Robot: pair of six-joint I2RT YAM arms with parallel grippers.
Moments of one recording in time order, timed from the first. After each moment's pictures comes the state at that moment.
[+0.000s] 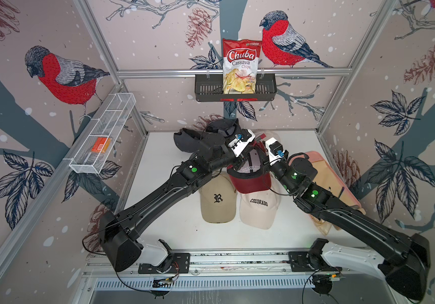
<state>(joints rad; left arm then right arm) -0.77 1.40 1.35 -0.14 0.23 0.22 0.83 1.08 0.89 0.25 0.28 -0.27</state>
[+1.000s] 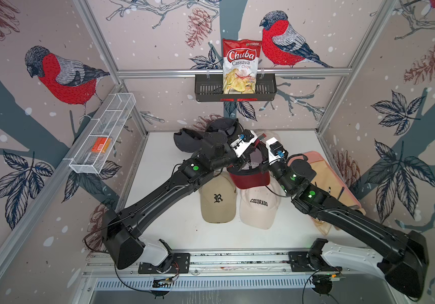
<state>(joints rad) -0.78 1.42 1.36 -0.17 0.25 0.24 0.83 1.09 0.88 0.33 0.33 -0.23</state>
